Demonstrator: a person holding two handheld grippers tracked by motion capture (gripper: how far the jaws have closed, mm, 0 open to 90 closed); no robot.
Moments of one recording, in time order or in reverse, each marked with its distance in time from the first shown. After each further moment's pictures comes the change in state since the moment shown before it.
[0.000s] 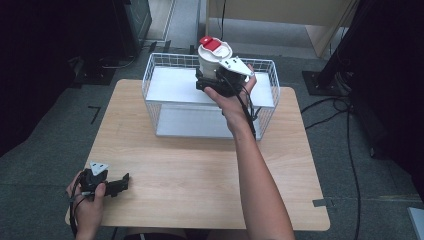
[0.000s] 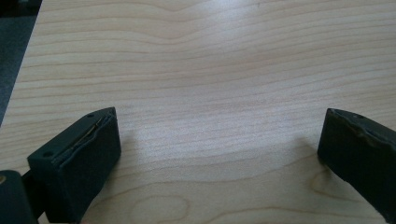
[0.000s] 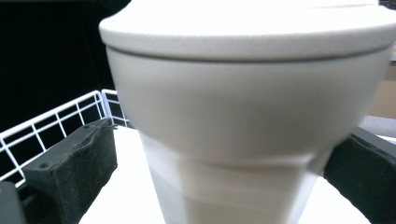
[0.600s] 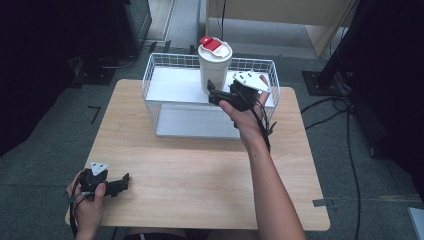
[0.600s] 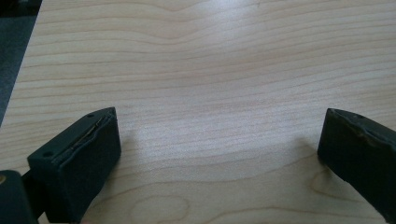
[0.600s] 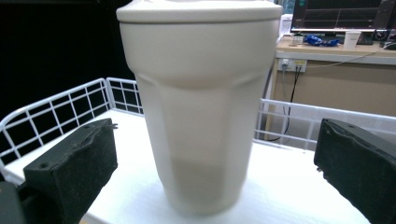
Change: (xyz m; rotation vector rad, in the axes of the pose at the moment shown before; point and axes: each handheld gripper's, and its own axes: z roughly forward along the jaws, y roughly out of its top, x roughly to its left) left arm 0.000 0.000 0.000 0.001 0.000 0.001; right arm -0.015 -0.013 -0.049 -0.021 0.005 -0.010
